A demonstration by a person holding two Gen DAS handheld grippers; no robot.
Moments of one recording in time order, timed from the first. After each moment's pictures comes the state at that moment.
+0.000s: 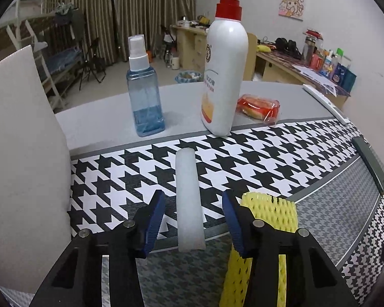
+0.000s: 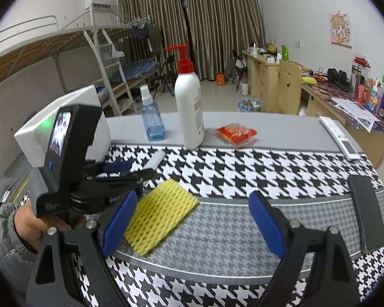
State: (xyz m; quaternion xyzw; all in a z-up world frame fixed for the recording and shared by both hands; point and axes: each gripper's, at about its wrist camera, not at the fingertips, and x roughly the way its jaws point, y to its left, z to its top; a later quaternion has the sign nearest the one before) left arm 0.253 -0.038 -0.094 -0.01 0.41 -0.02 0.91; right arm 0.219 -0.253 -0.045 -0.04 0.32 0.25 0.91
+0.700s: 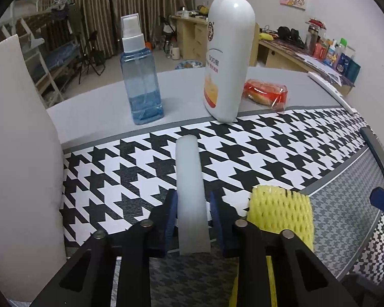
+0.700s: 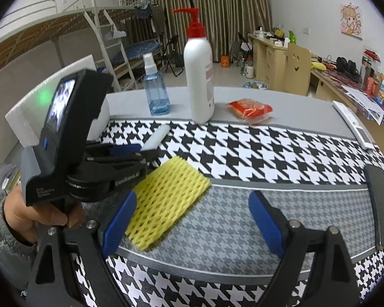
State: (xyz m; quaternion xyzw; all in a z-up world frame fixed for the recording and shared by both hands) left arm 0.265 -0.040 -0.111 0.00 0.44 -0.01 0.90; right arm 0.228 -0.230 -0.075 -0.06 0.37 0.25 0.89
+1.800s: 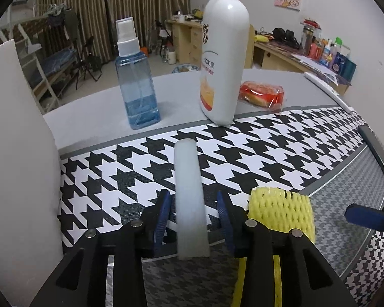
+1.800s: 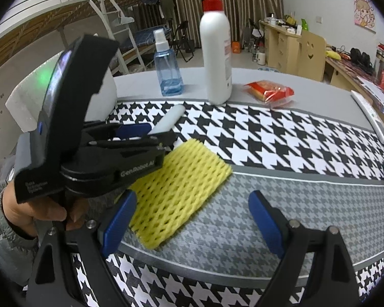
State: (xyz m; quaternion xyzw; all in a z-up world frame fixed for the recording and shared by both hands) left arm 0.265 -0.043 -0.112 0.01 0.42 -0.03 0.91; right arm 0.234 -0.211 -0.095 -0.07 0.41 0.28 0.87
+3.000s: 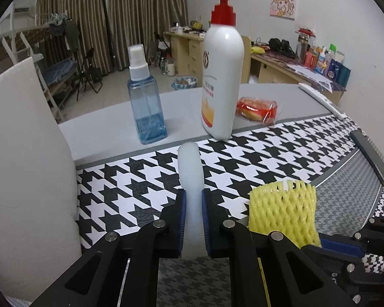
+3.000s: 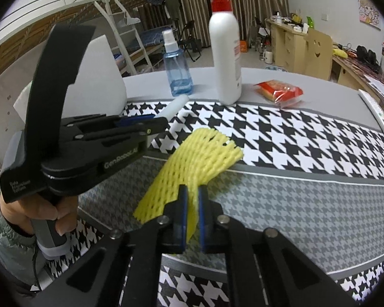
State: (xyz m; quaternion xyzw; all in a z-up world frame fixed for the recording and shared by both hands) left arm 0.246 -0.033 -0.088 0.01 0.39 -0.03 0.92; right arm 0.230 -0.210 -0.088 -0.05 0.41 0.30 0.86
